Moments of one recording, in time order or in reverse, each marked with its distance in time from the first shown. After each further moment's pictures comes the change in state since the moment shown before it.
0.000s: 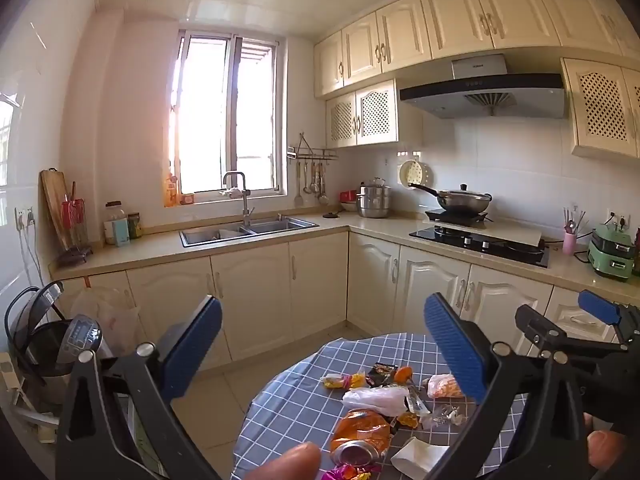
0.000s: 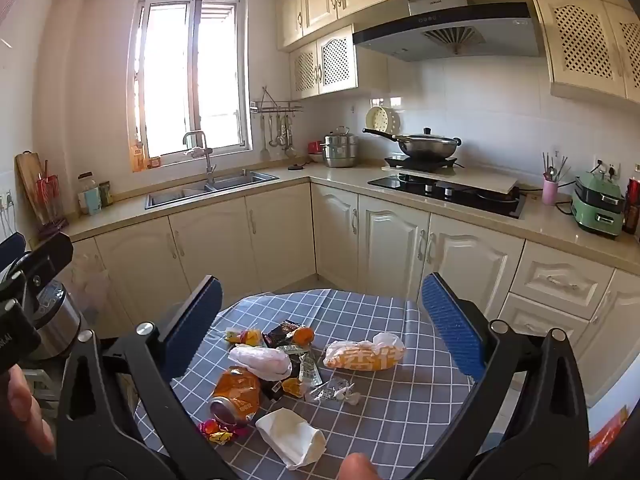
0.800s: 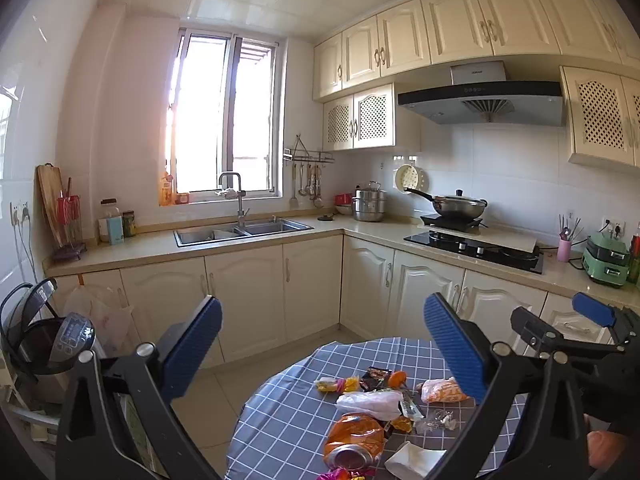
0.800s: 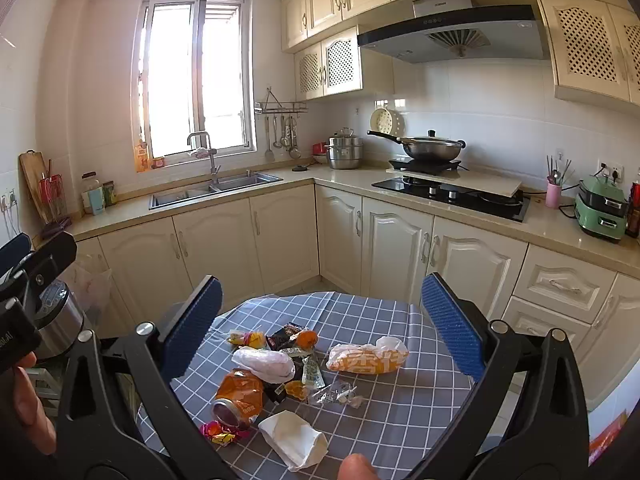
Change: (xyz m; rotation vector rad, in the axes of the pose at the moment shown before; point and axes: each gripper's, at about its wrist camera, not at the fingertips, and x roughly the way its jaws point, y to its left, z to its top) left arm 0.001 0.005 0.001 -0.020 -0.021 -0.022; right arm 0.000 0.000 0.006 -0.001 0.000 0.015
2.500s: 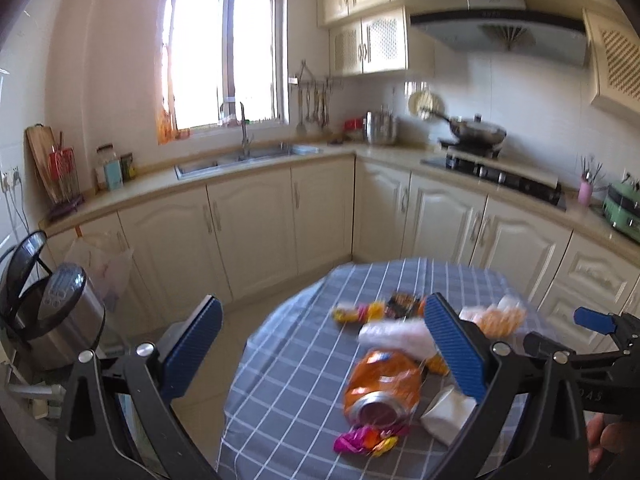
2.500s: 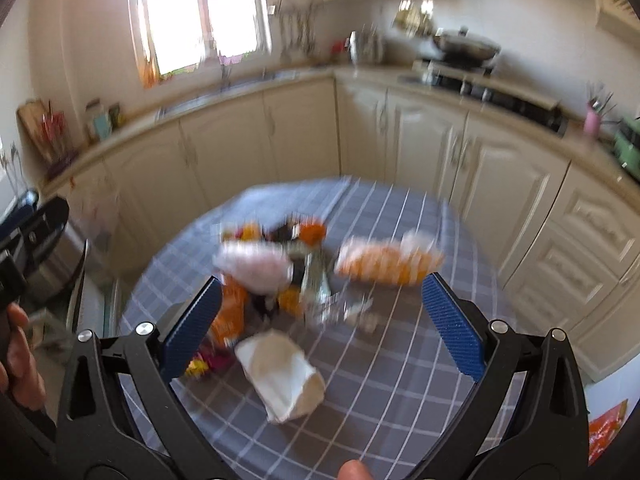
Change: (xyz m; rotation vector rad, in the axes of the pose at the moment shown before) left arm 0.086 0.012 -0.084 0.024 0.282 0.036; right arm 0.103 -0.014 -0.104 -0.016 0.420 0.114
